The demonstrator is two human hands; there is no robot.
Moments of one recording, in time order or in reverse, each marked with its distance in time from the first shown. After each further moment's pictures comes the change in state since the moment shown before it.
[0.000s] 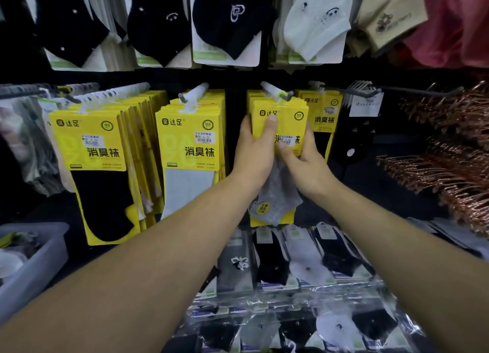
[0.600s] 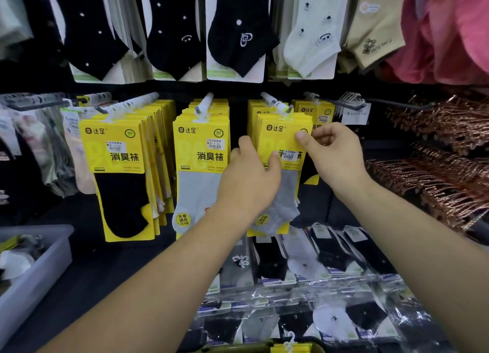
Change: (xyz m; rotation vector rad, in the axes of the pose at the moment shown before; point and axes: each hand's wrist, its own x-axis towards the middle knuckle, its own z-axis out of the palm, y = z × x) left_hand -0.065 0.034 -0.033 0.758 -0.035 0.147; right_hand -0.018 -0.053 -0.037 -0.076 0.352 0.086
